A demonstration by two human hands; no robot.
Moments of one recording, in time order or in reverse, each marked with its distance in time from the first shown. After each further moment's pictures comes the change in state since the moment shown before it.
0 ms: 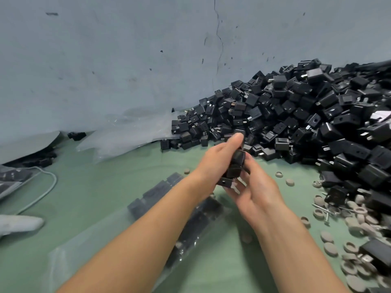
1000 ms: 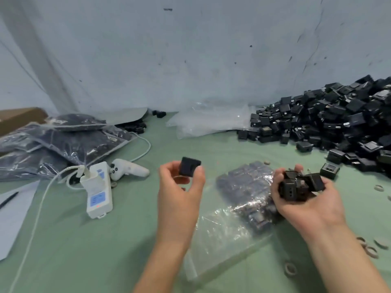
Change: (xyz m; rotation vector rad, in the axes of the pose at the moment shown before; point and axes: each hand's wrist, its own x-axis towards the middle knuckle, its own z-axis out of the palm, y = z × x) left_hand -0.223 -0.030 -0.139 0.217 1.000 0.304; right_hand -0.055 0.061 0.035 0.424 -0.109 0.283
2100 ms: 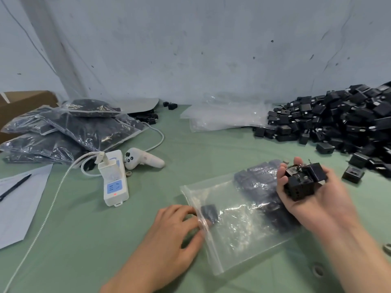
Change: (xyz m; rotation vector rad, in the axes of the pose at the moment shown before) left_hand -0.012 -0.070 -0.097 0.771 -0.677 0.403; right_hand 0.004 0.028 0.010 -0.270 -0.111 0.096
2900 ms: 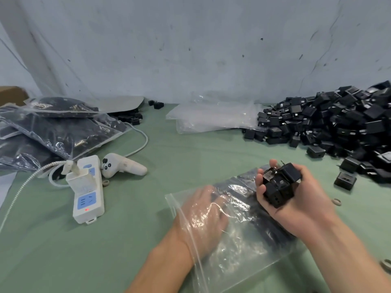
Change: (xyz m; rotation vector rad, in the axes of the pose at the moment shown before) left_hand 0.100 0.026 0.040 0.149 0.078 0.086; right_hand 0.023 0.004 0.015 -0.135 0.044 0.083
